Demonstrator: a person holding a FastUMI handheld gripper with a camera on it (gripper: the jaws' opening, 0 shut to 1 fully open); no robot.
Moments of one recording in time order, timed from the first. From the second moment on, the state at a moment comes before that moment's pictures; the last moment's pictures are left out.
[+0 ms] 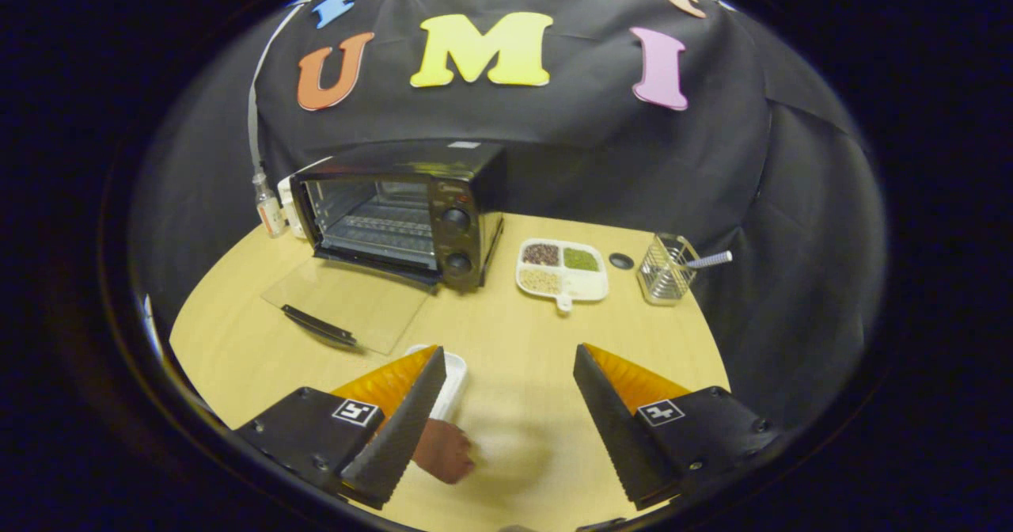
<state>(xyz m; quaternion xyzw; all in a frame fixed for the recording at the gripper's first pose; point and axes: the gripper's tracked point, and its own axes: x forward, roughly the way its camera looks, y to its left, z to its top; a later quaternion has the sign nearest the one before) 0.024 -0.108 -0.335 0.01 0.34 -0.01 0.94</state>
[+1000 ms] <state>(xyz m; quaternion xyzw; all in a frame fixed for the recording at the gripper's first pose) -0.012 -0.047 -0.390 0.32 0.48 0.20 0.79</state>
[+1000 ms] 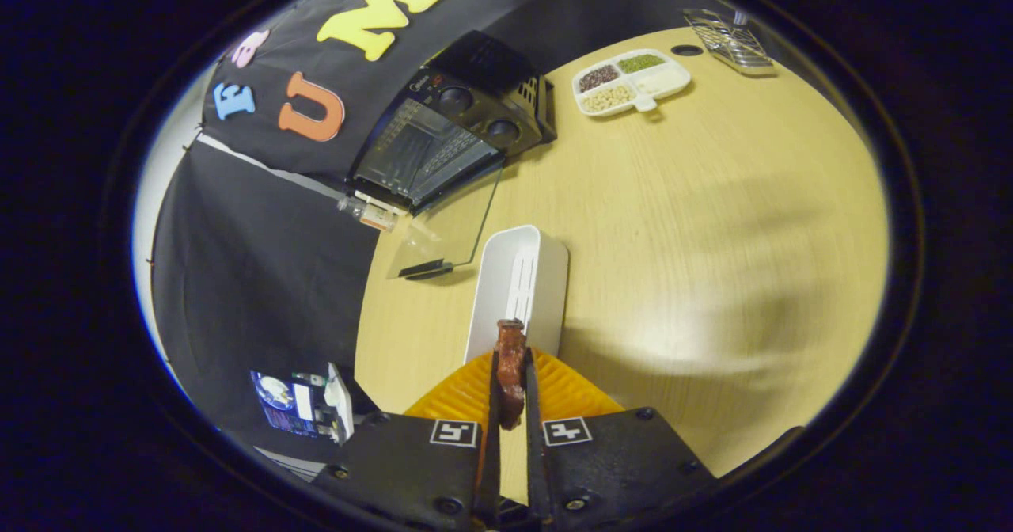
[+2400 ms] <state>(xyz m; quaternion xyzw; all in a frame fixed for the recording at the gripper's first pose) 0.246 0.172 -0.352 0.63 0.22 -0.02 0.75</state>
